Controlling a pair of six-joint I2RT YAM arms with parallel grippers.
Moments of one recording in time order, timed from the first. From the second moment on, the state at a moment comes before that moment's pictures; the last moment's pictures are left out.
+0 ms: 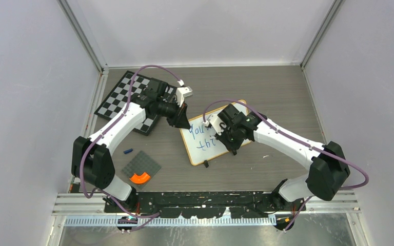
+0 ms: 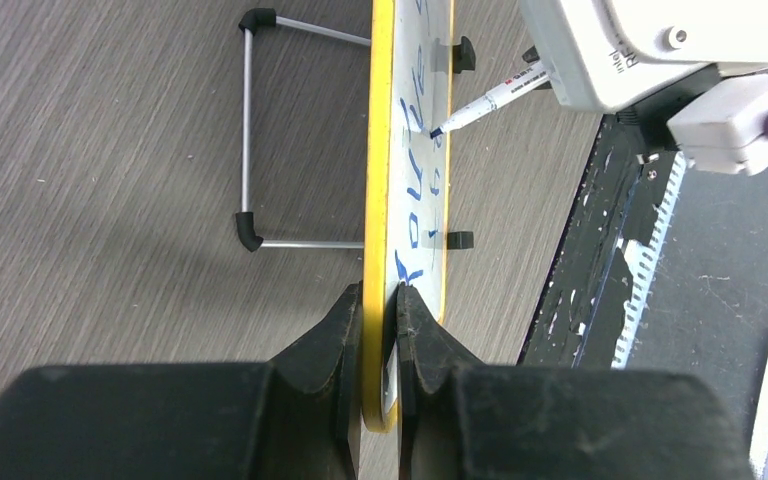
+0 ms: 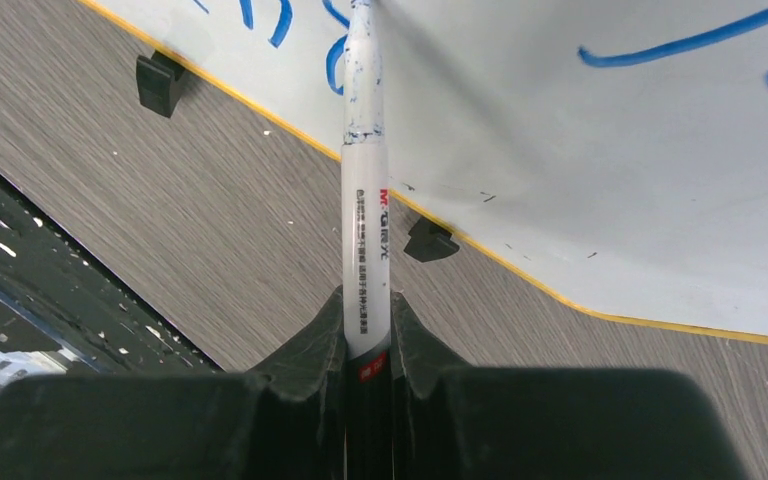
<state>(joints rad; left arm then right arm) -0.42 1.54 1.27 -0.68 0.77 0.28 0.75 1.42 1.10 -0.86 -0.06 -0.24</state>
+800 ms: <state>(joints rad) -0.42 1.53 1.26 -0.67 0.78 0.28 0.70 1.31 1.03 -0.86 -0.07 -0.22</state>
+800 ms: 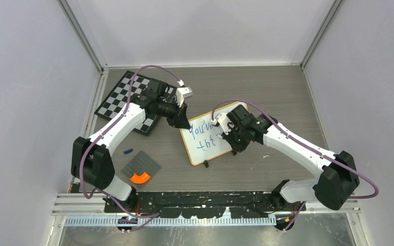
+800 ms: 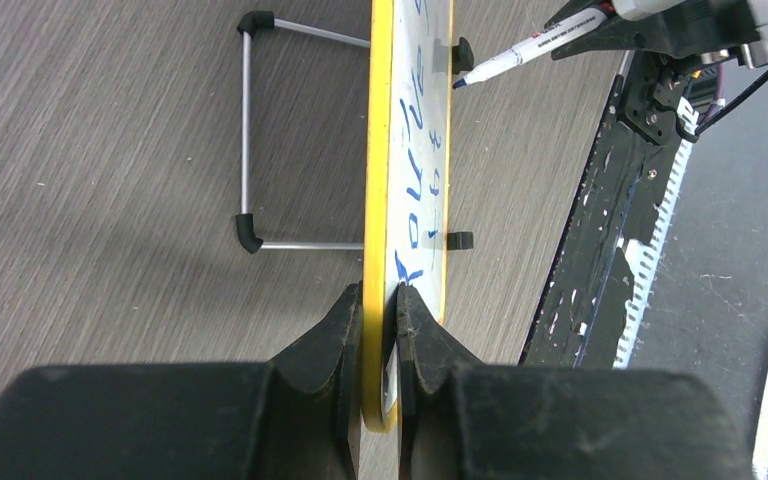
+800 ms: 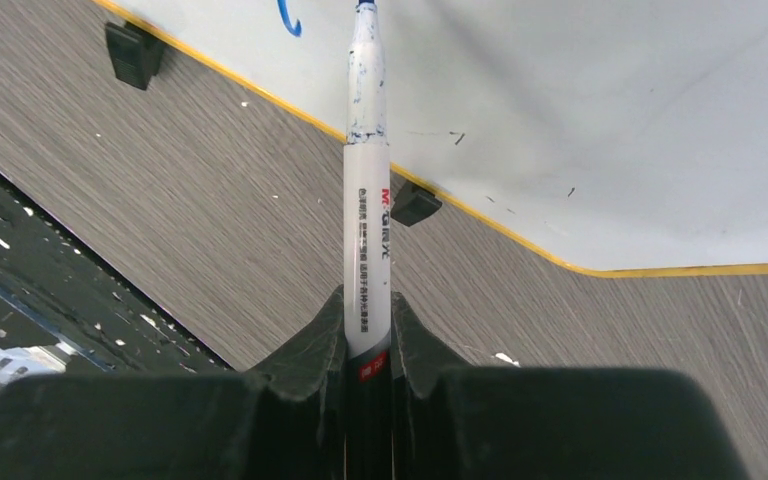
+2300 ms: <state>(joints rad) -0.42 1.52 1.24 -0.66 0.78 0.29 0.72 1.40 1.01 -0.85 -0.04 -0.24</state>
